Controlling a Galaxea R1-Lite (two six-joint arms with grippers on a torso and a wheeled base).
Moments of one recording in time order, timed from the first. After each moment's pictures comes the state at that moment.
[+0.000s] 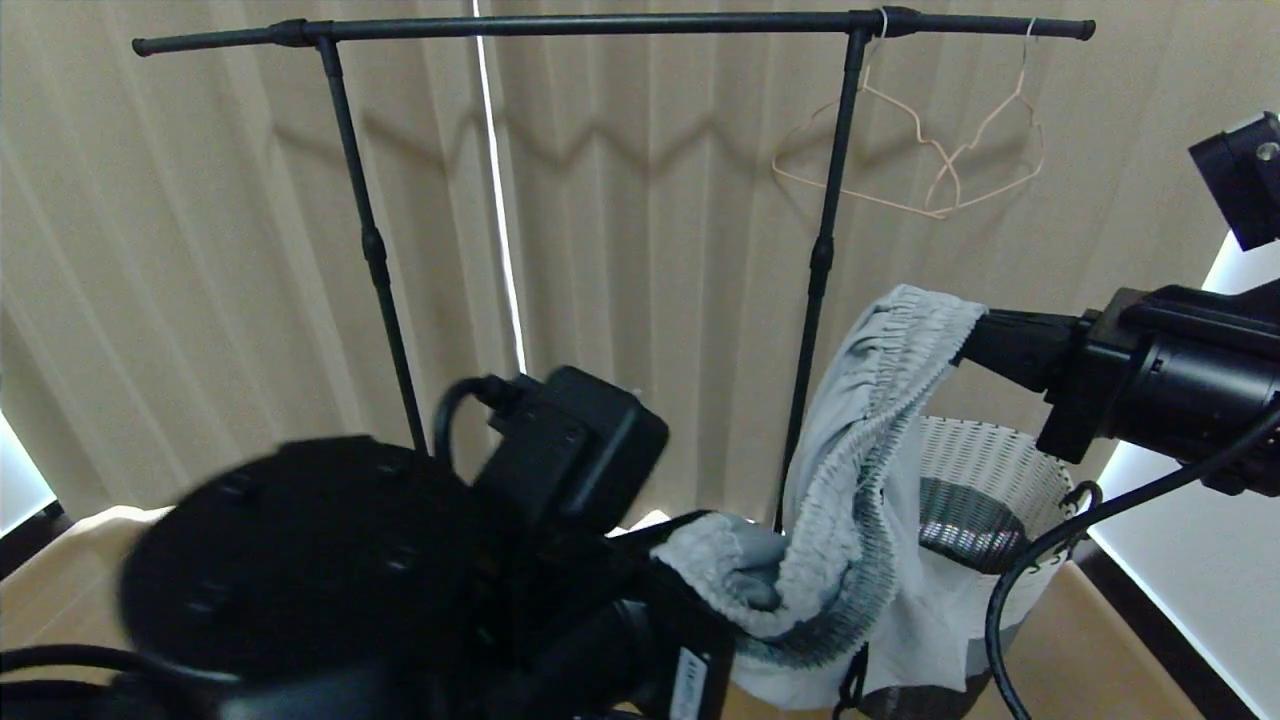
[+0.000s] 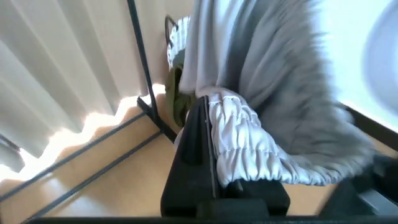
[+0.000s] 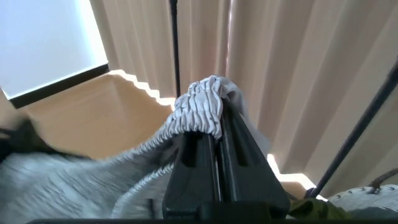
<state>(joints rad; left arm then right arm) -1.09 1.53 -0.71 -0.61 0.31 -0.11 0.54 1.32 -0.80 -0.46 0.17 0.11</state>
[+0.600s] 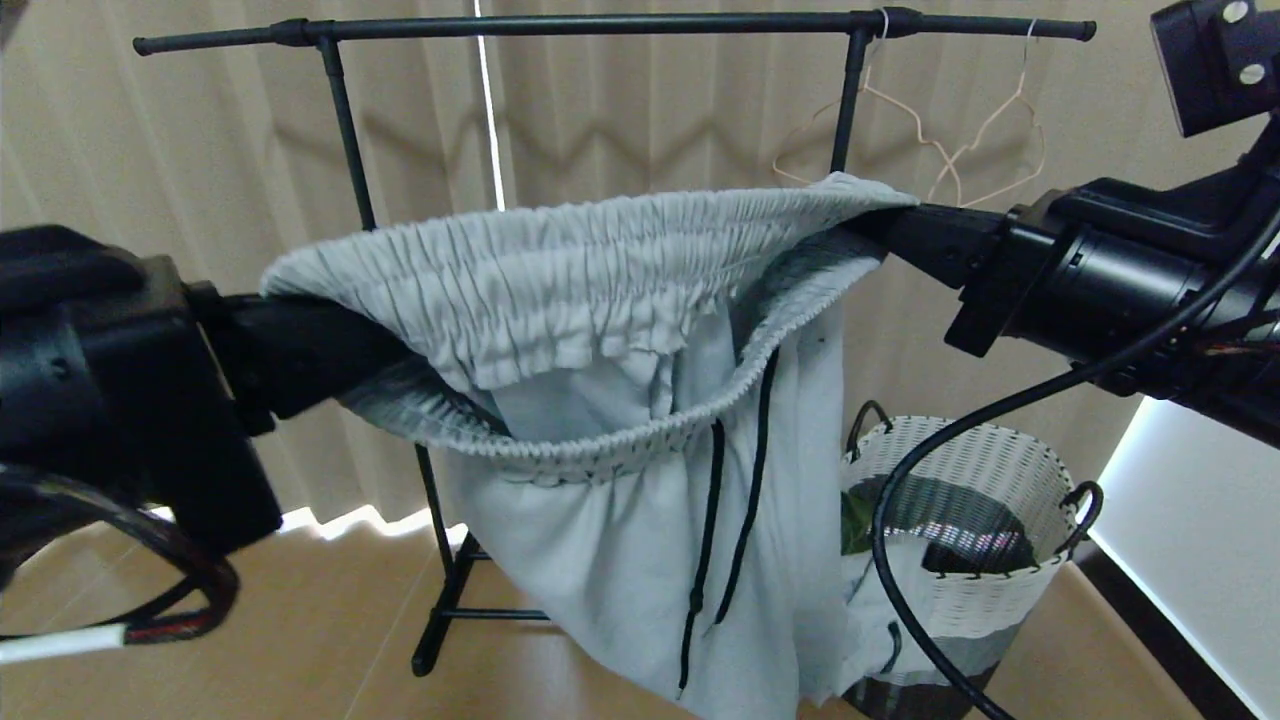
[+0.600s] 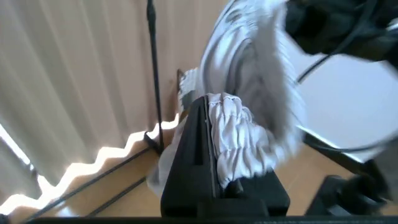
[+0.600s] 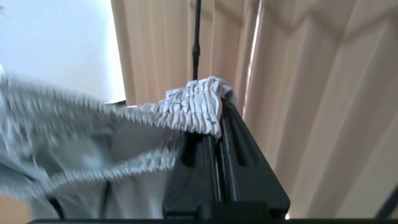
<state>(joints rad) -0.82 1.16 -0.94 -0.20 0.03 -0.10 0.60 1.46 -0.93 -0.66 0.18 0.11</state>
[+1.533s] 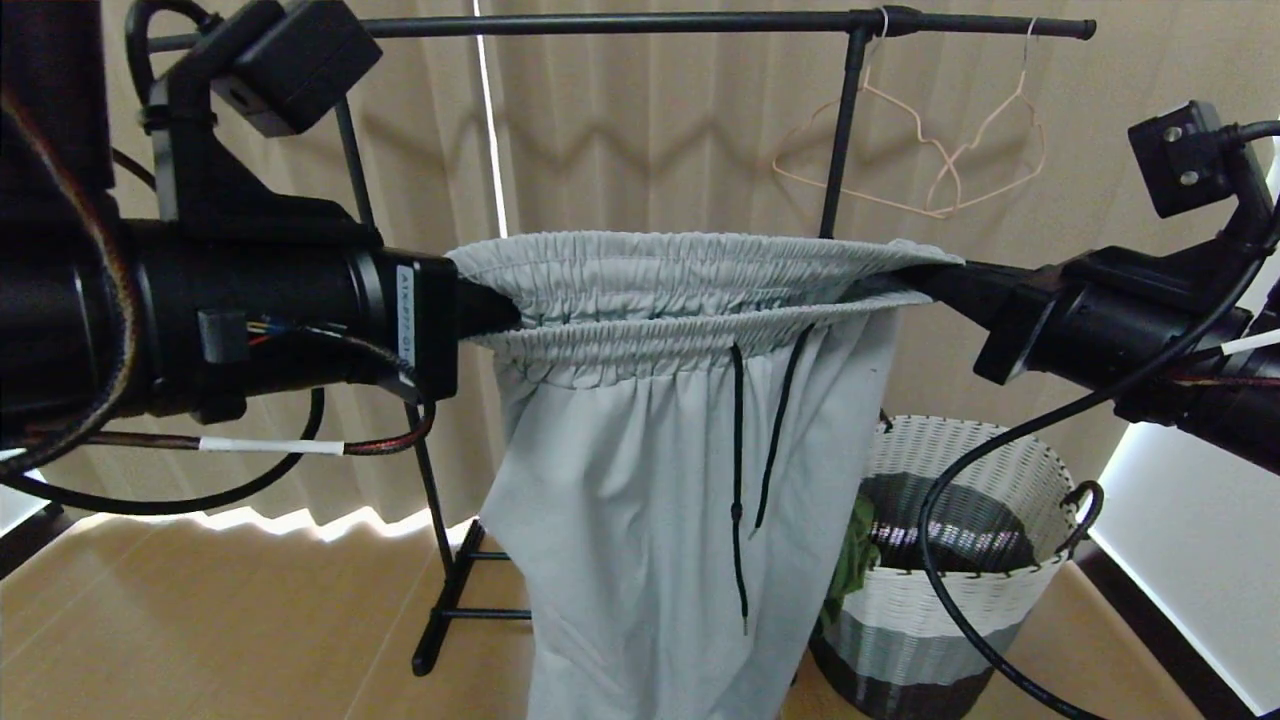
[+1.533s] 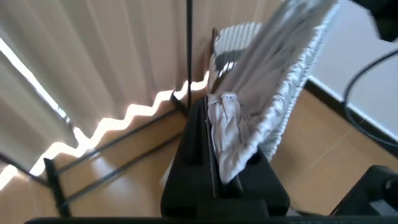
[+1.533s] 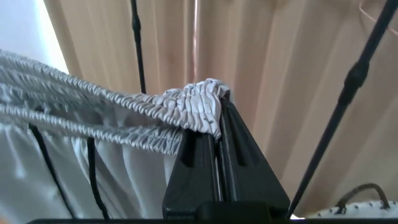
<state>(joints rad) -0.66 1.41 -1.23 0.11 0.00 -0.06 0.41 1.46 -0.81 -0.67 0.15 0.09</state>
